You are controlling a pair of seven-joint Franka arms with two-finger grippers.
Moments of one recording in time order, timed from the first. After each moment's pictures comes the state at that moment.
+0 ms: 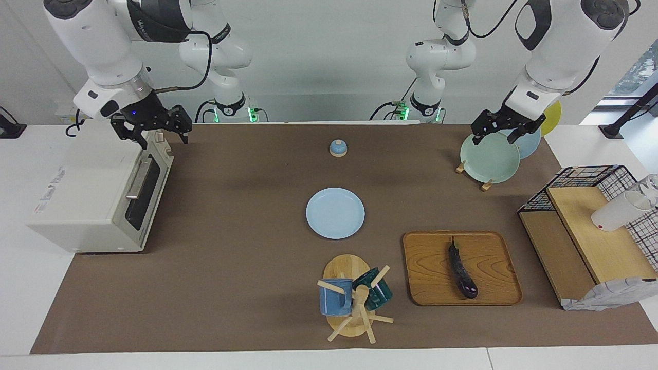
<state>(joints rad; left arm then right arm) -0.02 -0.04 -0.09 -1.68 -0.05 1.55 -0.08 -0.02 -0.02 0.02 -1.64 -0.01 1.55 -0.15</state>
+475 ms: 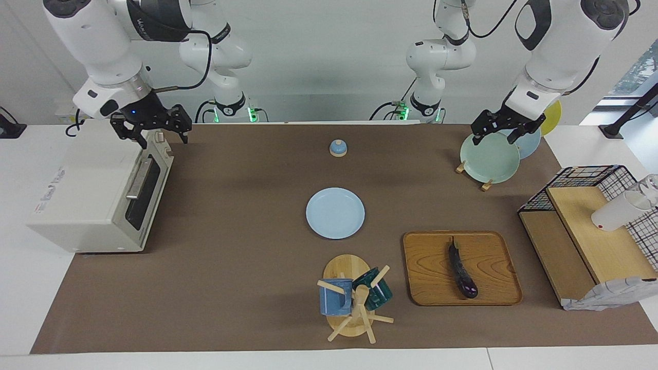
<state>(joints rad) -0.02 -0.04 -0.09 -1.68 -0.05 1.55 -0.08 -0.02 -0.02 0.01 -1.64 -0.01 1.55 -0.15</state>
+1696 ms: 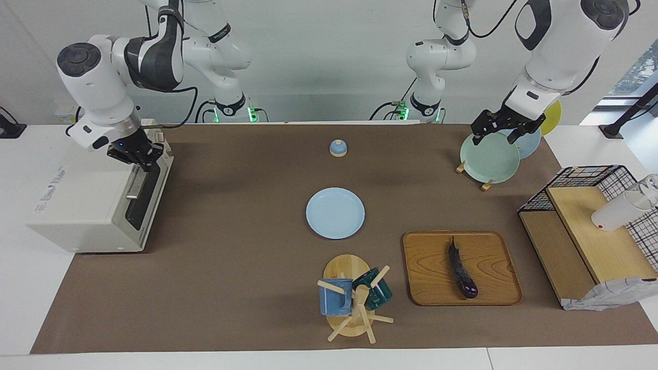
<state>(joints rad) -0.02 -0.04 -0.09 -1.68 -0.05 1.55 -0.08 -0.14 -0.07 0.00 -1.99 -0.15 1.86 -0.19</state>
